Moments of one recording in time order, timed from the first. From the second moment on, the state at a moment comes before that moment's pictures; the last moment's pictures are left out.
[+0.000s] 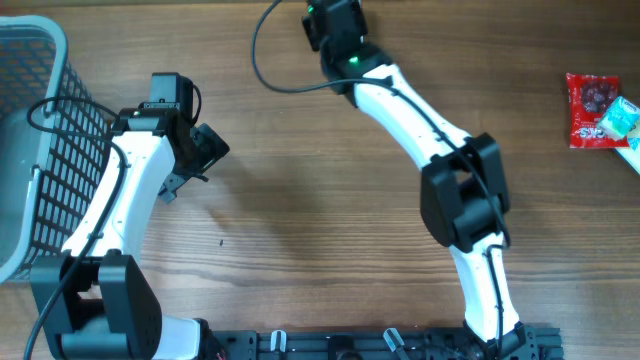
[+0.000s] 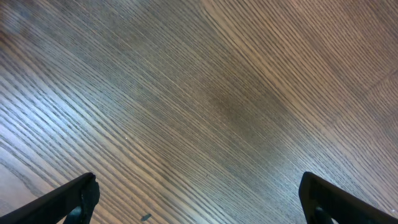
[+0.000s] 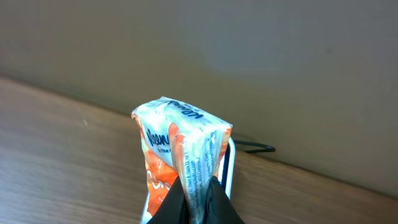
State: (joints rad) left arm -0.02 1.62 1.20 -1.00 -0.11 -0.77; right arm 0.52 2.32 1.99 -0.14 0.46 -0.15
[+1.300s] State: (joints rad) left arm -0.02 1.62 1.20 -1.00 -0.11 -0.77; right arm -0.33 1.96 2.00 -1.03 0.33 0.28
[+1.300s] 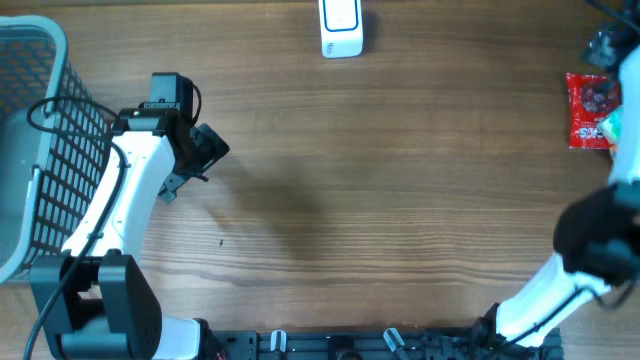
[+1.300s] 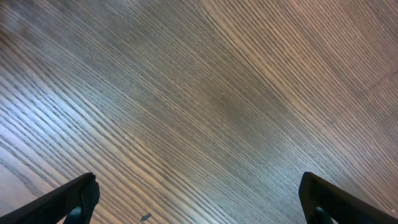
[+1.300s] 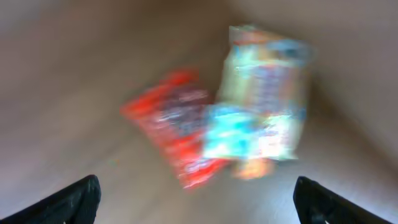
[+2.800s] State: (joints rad) left arm -0.02 1.62 1.20 -0.99 -0.11 -0.77; right arm -0.03 1.10 0.90 -0.92 -0.52 0.27
